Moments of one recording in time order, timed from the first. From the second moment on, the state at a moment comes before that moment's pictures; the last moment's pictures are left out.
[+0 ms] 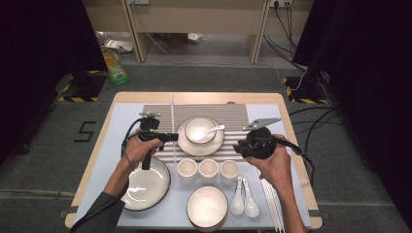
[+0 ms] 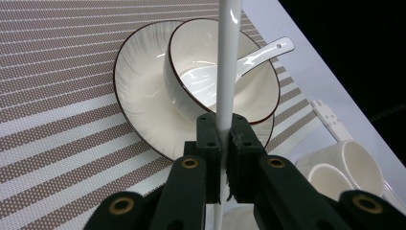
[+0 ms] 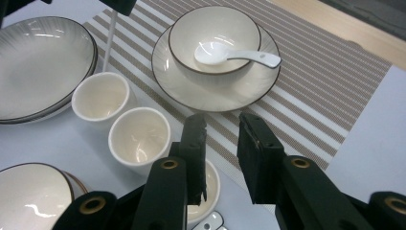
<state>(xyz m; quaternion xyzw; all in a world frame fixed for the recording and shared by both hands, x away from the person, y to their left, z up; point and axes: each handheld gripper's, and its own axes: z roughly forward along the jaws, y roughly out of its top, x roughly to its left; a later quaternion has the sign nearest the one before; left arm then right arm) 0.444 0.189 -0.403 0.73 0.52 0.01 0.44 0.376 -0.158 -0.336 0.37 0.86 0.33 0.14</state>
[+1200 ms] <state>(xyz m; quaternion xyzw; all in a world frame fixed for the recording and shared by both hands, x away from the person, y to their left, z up) 0.478 0.172 -0.445 0.73 0.56 0.02 0.40 0.363 -0.231 -0.406 0.43 0.83 0.33 0.10</state>
